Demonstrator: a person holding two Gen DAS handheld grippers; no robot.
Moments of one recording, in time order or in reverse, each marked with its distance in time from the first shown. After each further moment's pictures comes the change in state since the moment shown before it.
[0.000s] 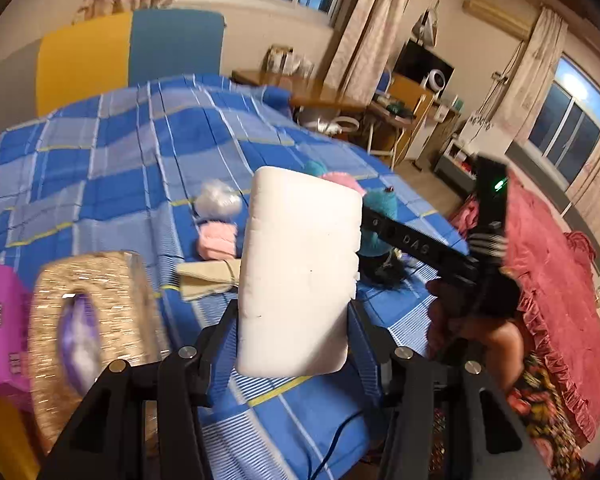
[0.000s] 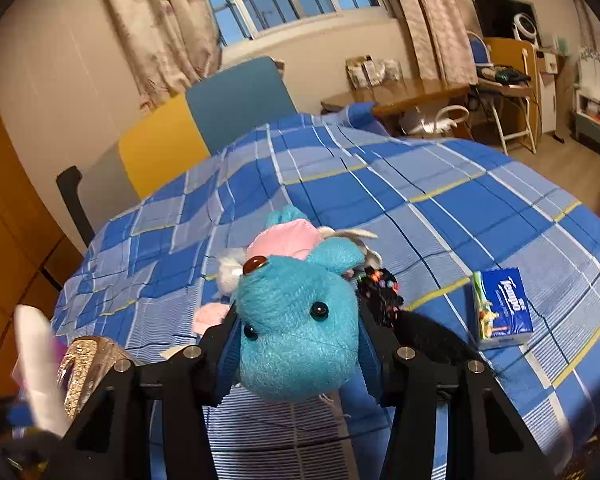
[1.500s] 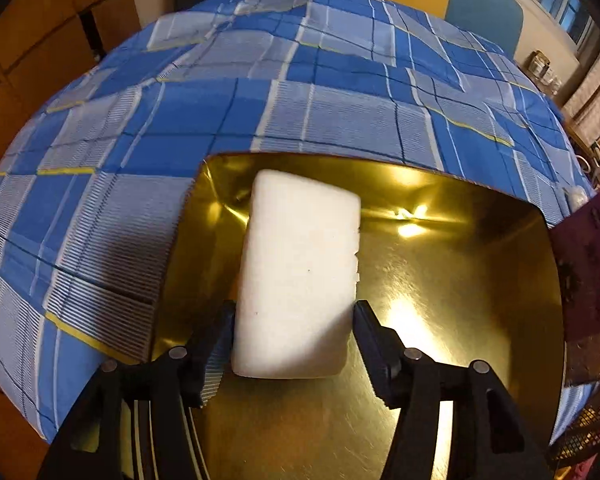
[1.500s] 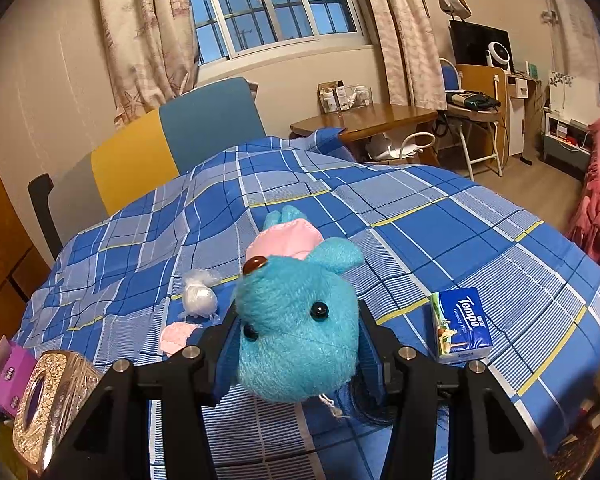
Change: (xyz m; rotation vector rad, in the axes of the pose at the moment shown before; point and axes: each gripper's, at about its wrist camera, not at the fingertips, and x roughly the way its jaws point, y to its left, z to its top) left arm -0.090 0.410 -0.126 -0.468 0.236 0.562; right arm -0.011 -0.003 0.002 -0.010 -0.077 -0.142
